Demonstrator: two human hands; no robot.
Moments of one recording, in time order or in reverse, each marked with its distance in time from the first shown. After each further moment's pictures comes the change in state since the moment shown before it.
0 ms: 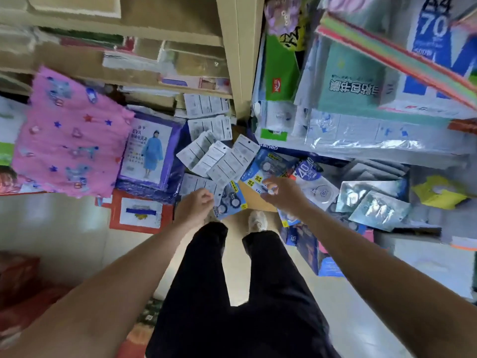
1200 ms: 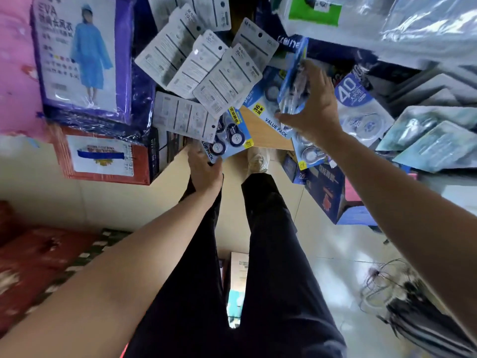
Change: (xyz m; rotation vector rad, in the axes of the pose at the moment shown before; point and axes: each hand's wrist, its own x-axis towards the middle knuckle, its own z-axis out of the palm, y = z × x) left_hand 0.058 -0.095 0.172 -0.395 0.293 -0.324; right_hand 0.101 0.064 0.055 -0.039 0.433 -0.150
